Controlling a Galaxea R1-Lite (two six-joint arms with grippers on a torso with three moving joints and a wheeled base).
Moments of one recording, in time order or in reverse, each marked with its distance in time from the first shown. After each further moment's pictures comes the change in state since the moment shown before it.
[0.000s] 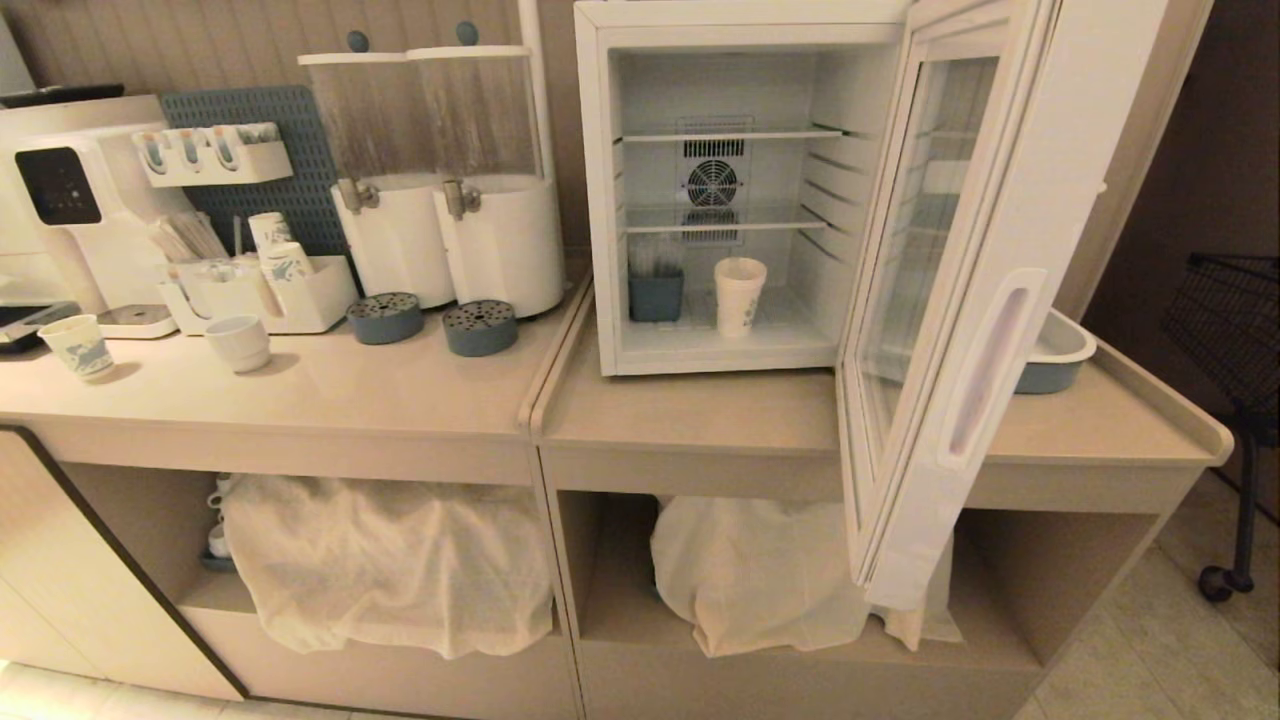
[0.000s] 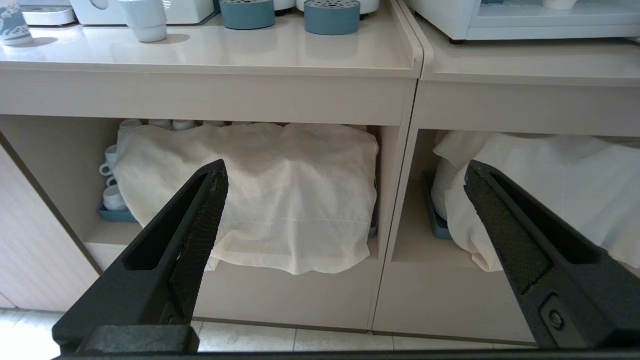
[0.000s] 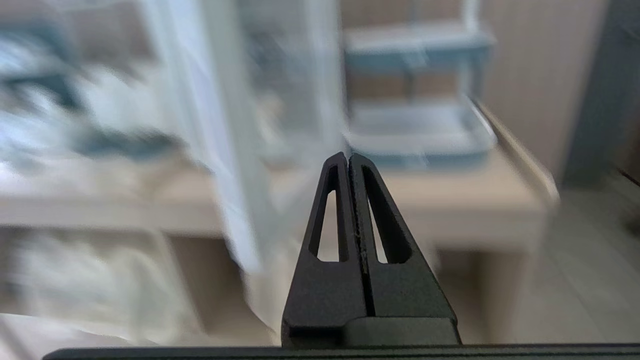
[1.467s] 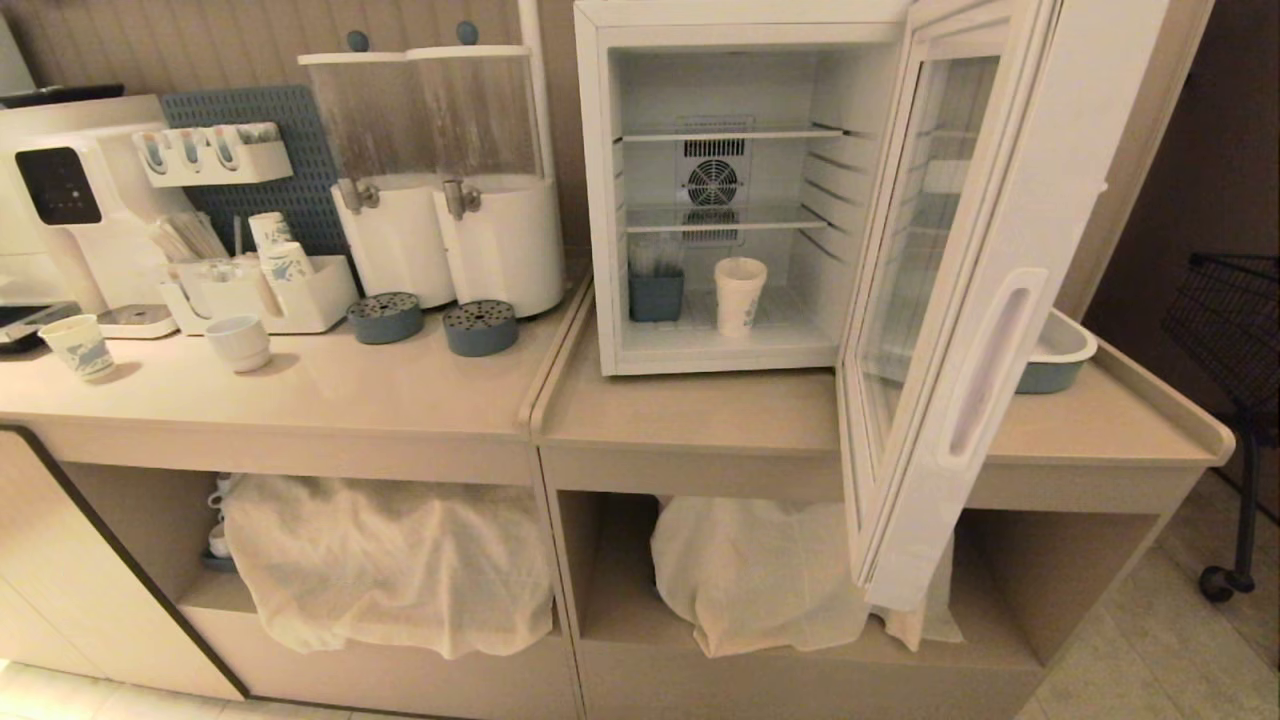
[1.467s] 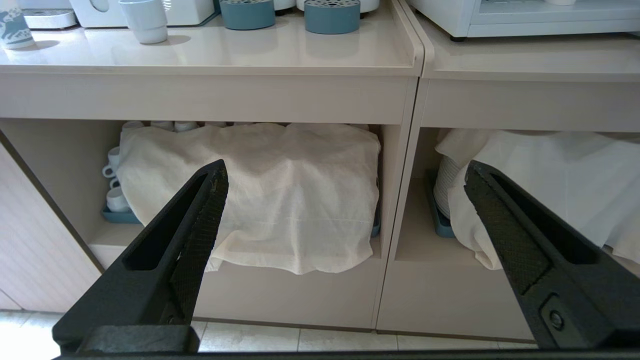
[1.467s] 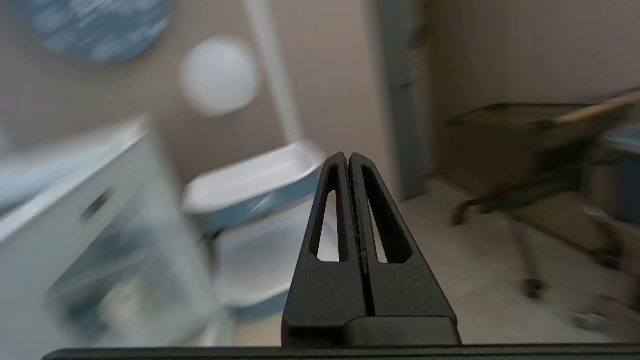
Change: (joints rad) left arm 0.000 0.000 0.000 0.002 -0.001 0.012; right arm 0.101 0.781 -0.948 0.065 -0.633 -0.048
